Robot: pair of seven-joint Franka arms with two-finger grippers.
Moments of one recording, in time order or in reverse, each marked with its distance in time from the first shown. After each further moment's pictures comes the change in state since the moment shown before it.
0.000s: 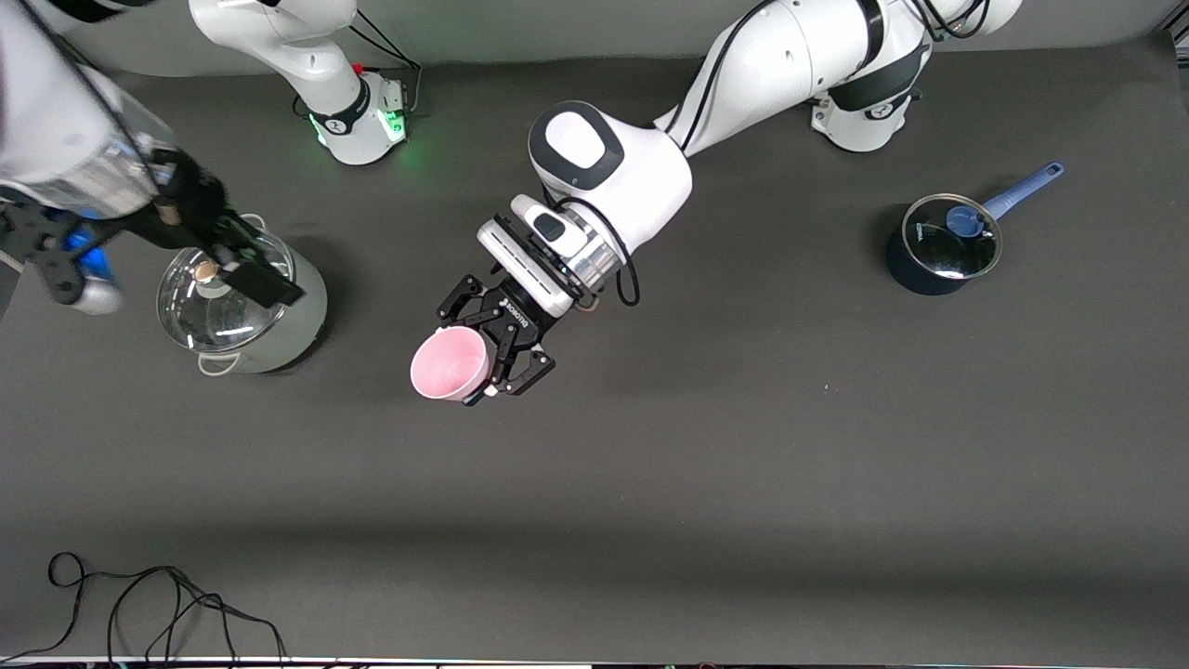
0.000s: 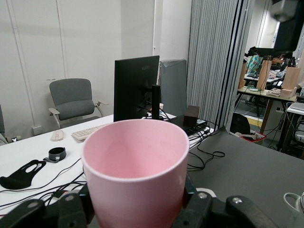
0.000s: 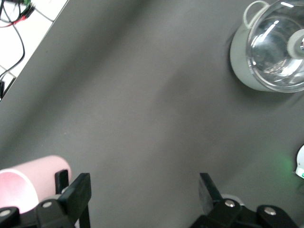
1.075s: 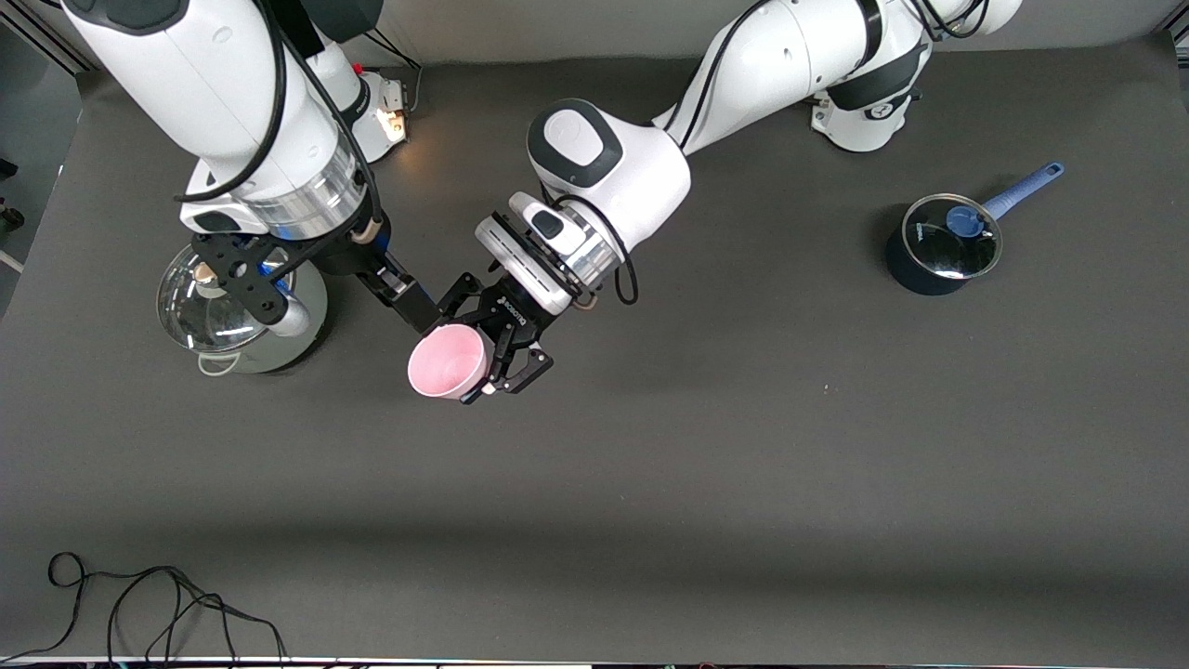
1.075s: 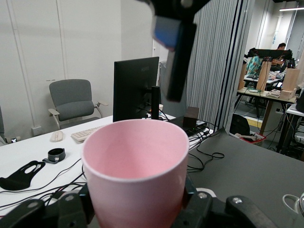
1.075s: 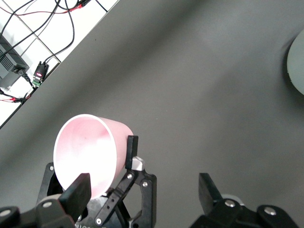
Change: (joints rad) left arm -0.007 0.000 0.007 0.003 0.000 0.000 -0.006; right arm 0.170 0.137 0.000 0.104 -0.106 0.145 0.049
